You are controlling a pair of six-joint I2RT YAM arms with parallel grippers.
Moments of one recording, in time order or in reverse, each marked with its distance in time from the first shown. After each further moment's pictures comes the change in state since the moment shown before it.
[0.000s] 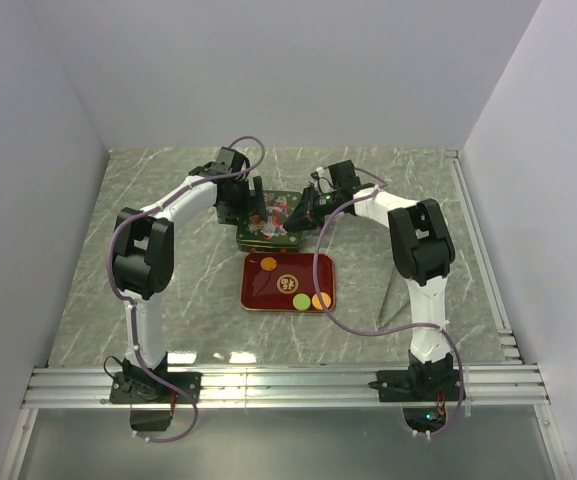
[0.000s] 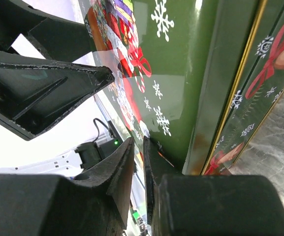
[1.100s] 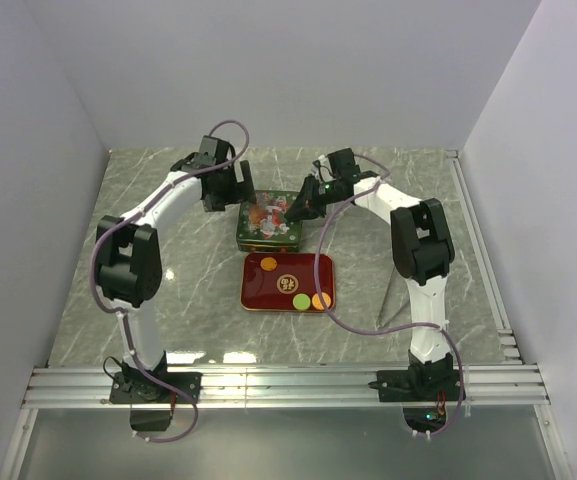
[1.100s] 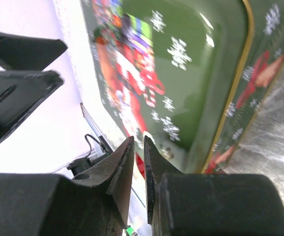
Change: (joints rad) left arm 0.051 -0.089 0.000 0.008 -0.046 0.004; right arm 0.000 0.001 0.127 -0.133 0.102 -0.030
